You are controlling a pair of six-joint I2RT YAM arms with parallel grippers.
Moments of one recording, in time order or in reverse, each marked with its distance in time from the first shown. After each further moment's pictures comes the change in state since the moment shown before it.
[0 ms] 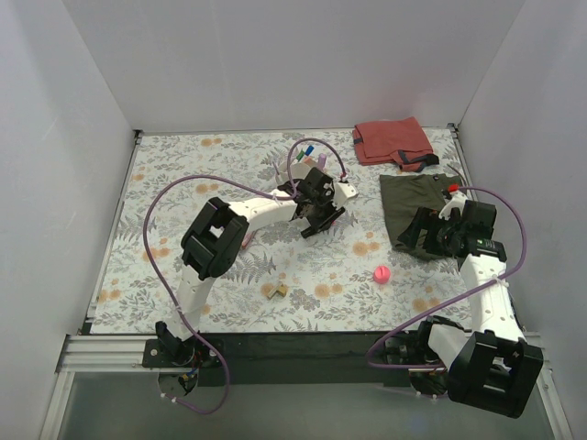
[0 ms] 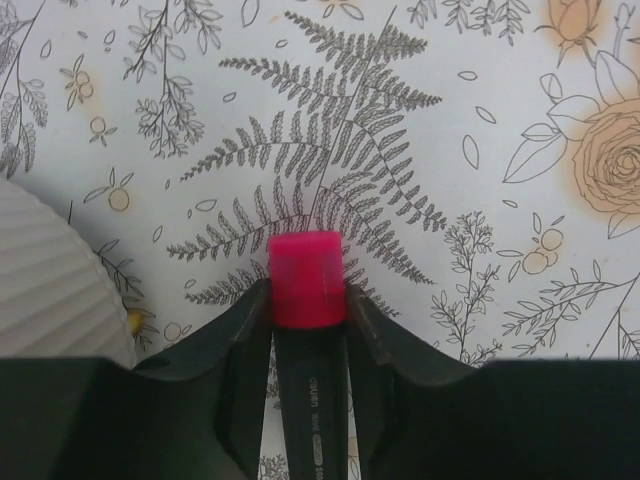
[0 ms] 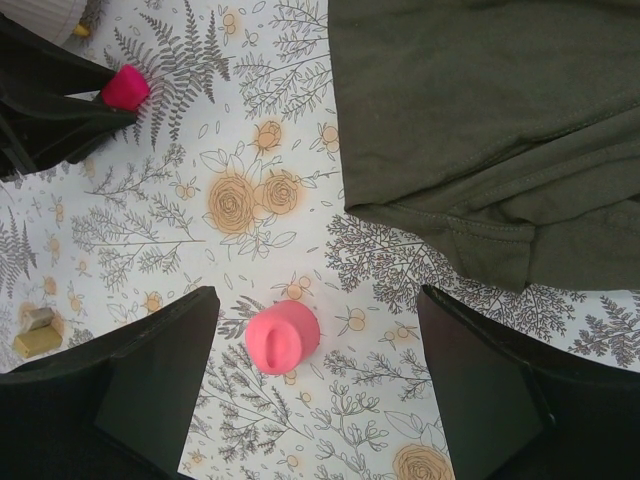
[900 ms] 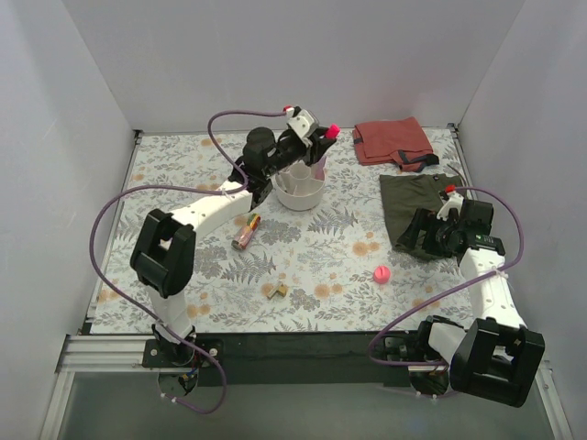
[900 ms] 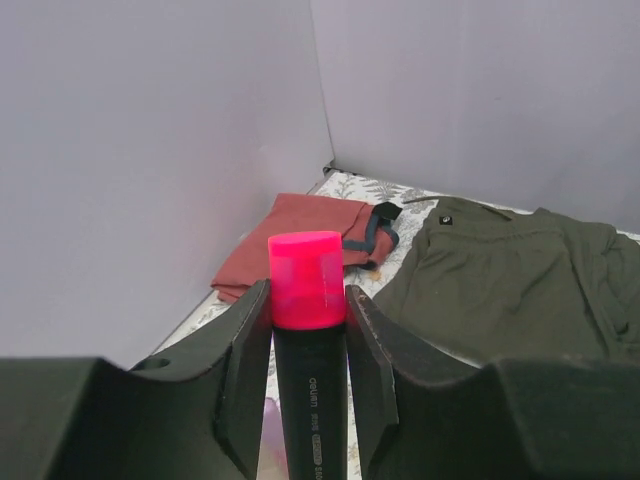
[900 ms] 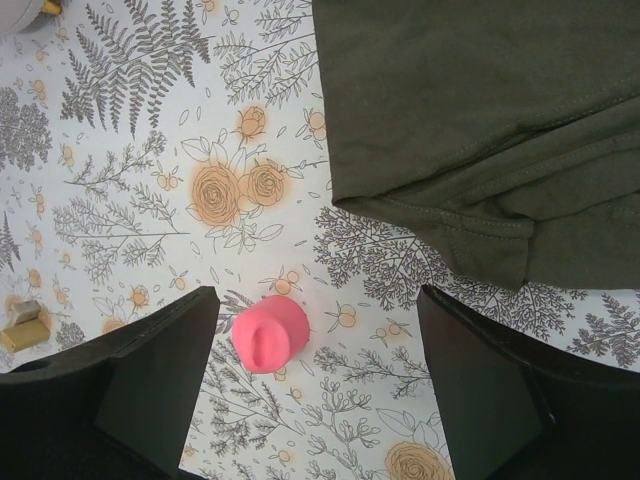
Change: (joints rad) left arm 0.169 -0.396 -0.204 0.877 0.205 -0.185; right arm 0.000 0.059 0.002 -0.003 0.005 -0.022
